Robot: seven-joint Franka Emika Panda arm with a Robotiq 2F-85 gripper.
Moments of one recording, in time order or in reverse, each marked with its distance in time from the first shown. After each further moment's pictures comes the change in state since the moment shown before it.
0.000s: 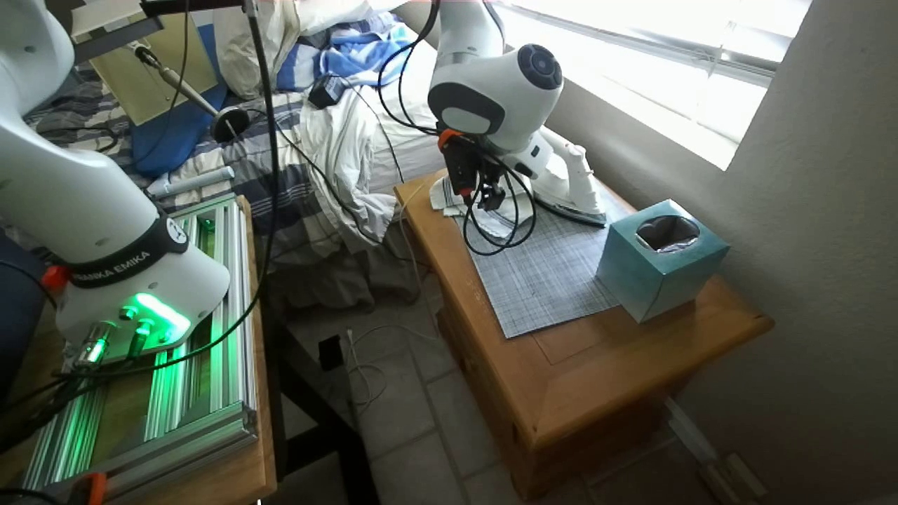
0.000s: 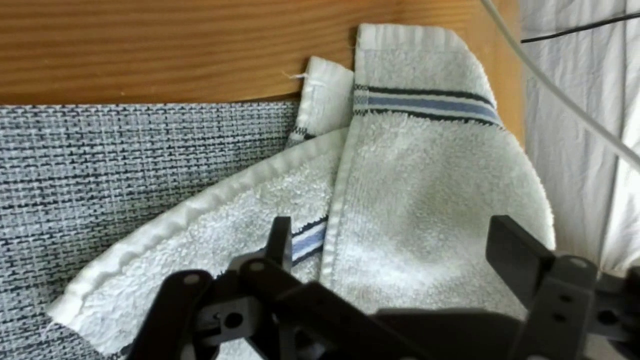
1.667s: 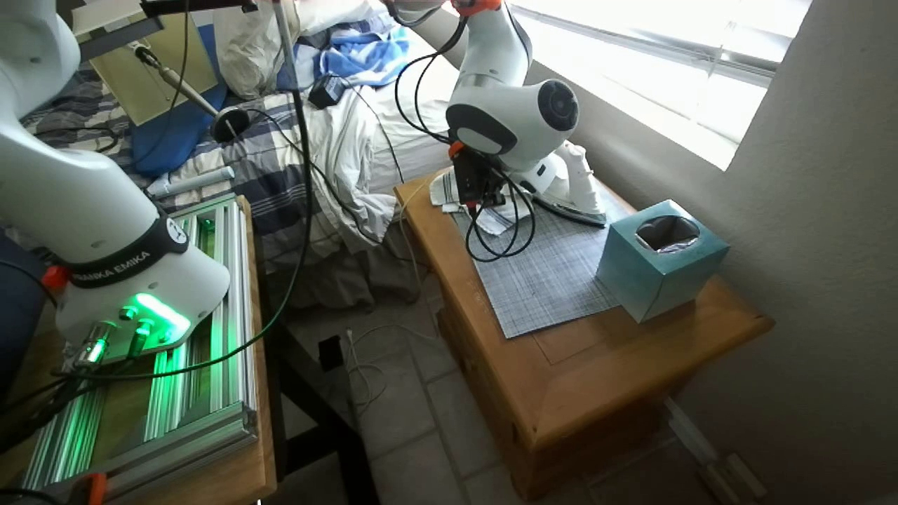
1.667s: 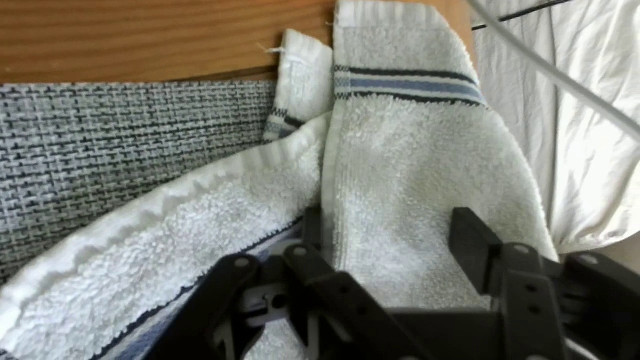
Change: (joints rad) arm -0.079 0.116 0.058 0.114 0.086 -0.095 -0.073
